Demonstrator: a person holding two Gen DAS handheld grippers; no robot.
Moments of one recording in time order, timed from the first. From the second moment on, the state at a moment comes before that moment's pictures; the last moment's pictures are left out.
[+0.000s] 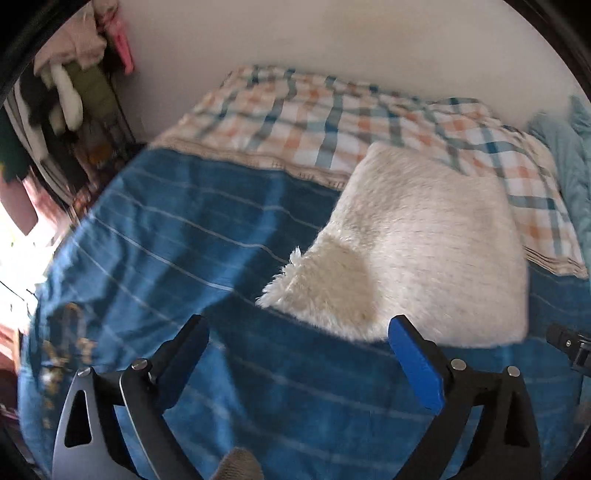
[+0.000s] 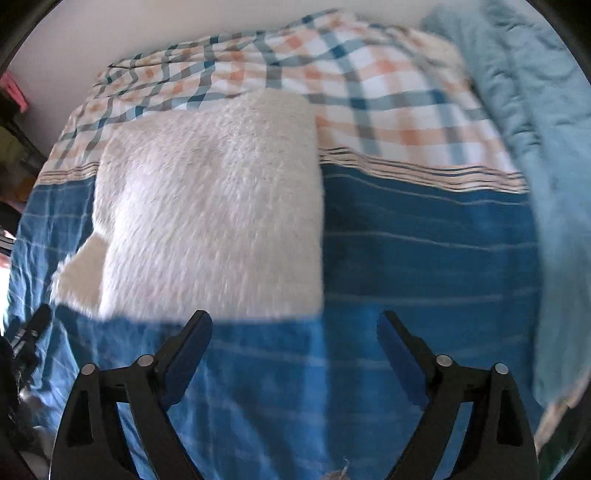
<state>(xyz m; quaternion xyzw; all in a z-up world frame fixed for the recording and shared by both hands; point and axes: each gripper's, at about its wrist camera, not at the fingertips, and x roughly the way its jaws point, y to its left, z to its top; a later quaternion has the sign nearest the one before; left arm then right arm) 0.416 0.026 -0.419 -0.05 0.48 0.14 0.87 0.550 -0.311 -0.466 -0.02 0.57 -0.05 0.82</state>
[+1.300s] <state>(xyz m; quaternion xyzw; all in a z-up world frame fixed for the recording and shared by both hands) 0.103 -0.037 -0.018 -0.02 0.34 0.05 0.94 0.012 -0.366 0.081 -0.02 0.36 -0.09 0.93</state>
